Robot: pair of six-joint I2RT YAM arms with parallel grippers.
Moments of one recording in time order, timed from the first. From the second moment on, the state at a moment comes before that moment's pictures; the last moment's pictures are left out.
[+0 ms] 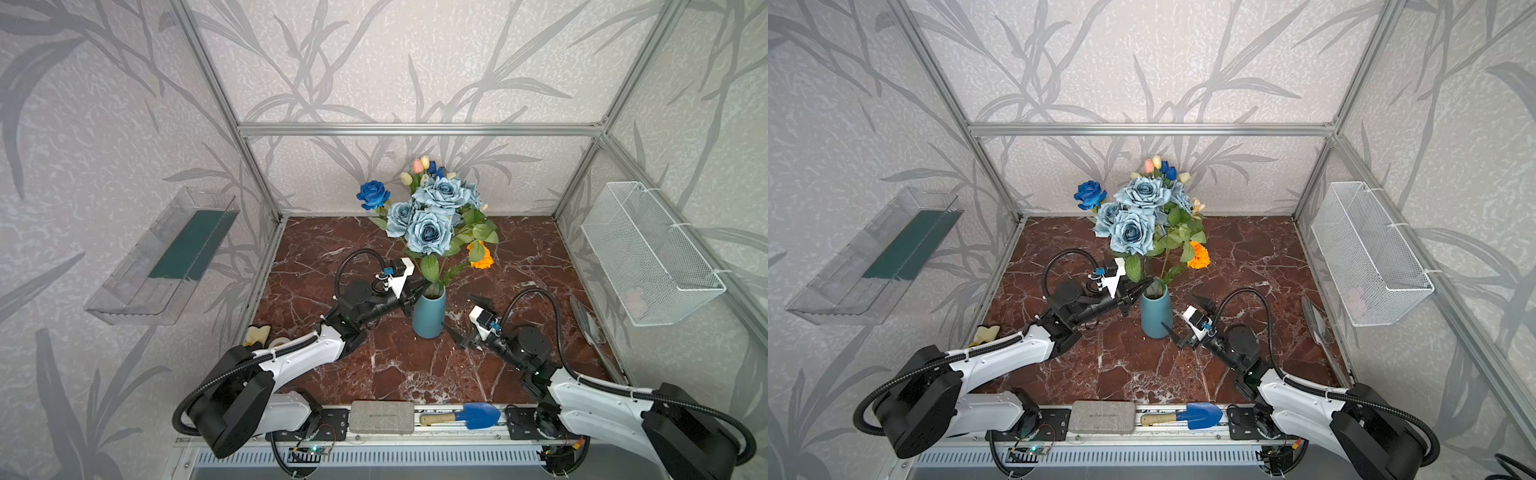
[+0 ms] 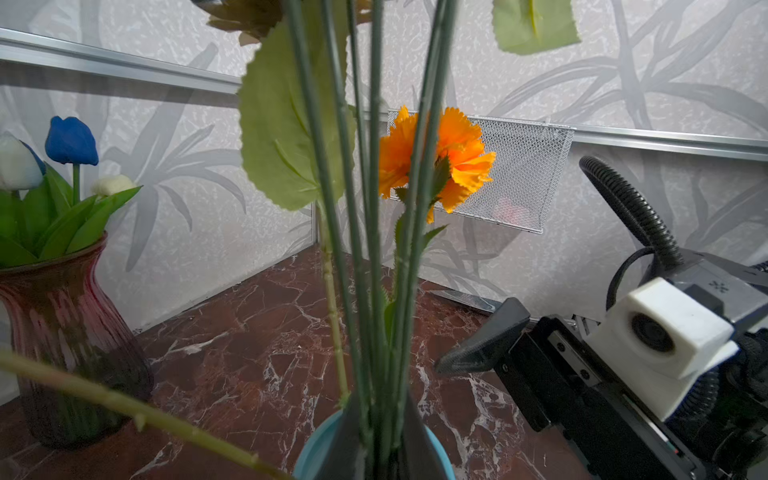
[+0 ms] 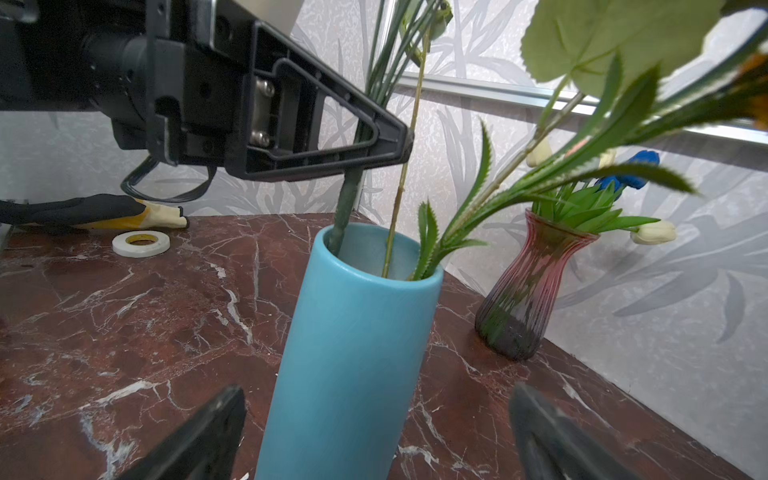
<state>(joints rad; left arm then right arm) -0.67 1.29 0.58 0.81 0.42 -0.12 0.73 1.00 0.11 0.96 -0.13 -0.23</state>
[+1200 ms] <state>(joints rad) -0.67 0.81 0.31 0.46 0.12 0.00 0.73 1.47 0.38 1.08 -0.17 -0.07</state>
